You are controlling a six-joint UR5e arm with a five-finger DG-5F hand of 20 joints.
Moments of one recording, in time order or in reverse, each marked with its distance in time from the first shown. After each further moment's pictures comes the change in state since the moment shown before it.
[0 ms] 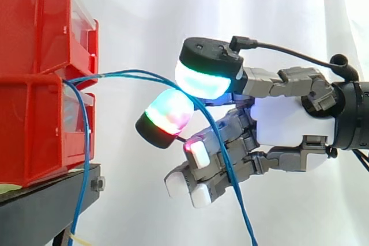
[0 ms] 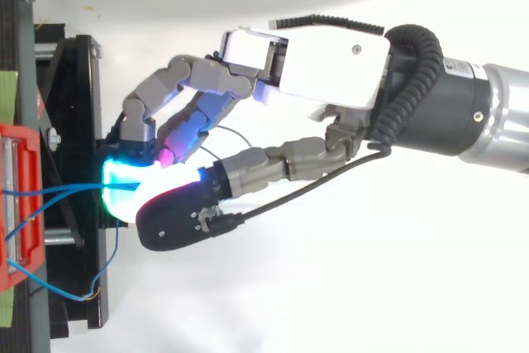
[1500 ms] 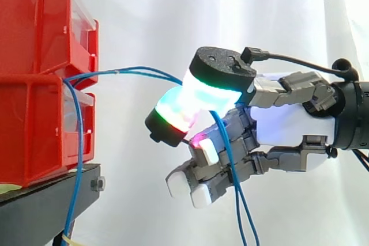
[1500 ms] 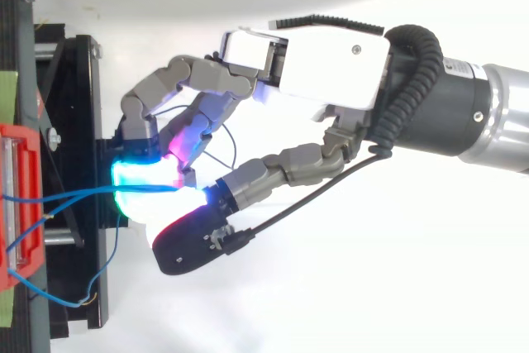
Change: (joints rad) arm 0.000 0.000 0.000 0.000 -0.001 0.003
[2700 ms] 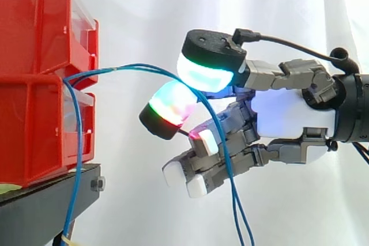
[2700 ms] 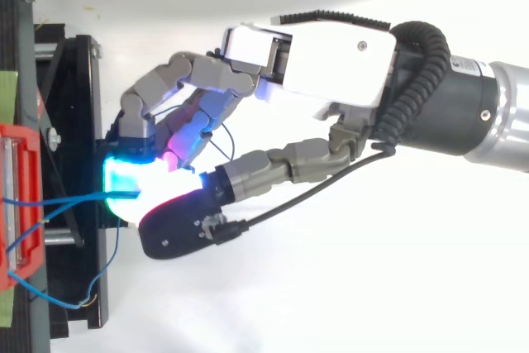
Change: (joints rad) arm 0.000 0.009 0.001 -0.002 0.001 0.000
